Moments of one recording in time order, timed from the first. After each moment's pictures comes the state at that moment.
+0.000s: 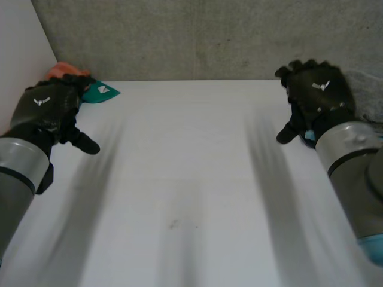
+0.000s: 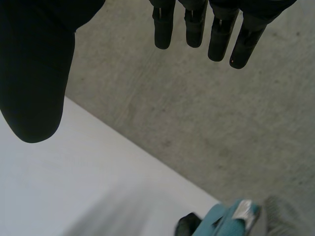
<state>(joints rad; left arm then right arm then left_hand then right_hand) 4.38 -1.49 -1.77 3.24 -1.64 3.20 2.05 -1.47 1.61 -0.15 1.70 2.91 0.16 0.18 0.18 0.18 0.04 0.20 0.21 0.19 0.20 0.05</state>
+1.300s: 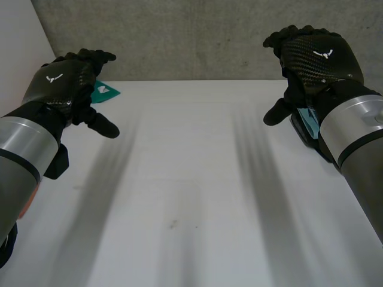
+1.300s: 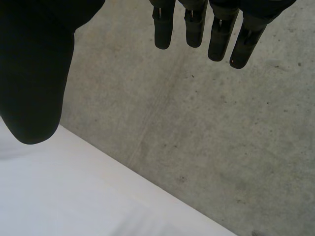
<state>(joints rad) 4.28 -1.51 -1.64 3.17 -1.62 3.11 2.12 -1.54 1.47 -0.01 1.69 3.01 0.17 0.18 0.18 0.18 0.04 0.20 0.21 0.19 0.20 0.05</state>
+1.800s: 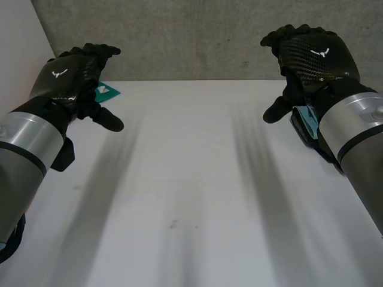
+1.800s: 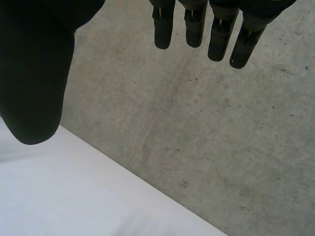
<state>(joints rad) 4.30 -1.53 -1.64 3.24 -1.57 3.10 2.09 -1.53 1.48 -0.04 1.62 3.00 0.17 0.18 0.18 0.18 0.04 0.20 0.21 0.19 0.20 0.05</state>
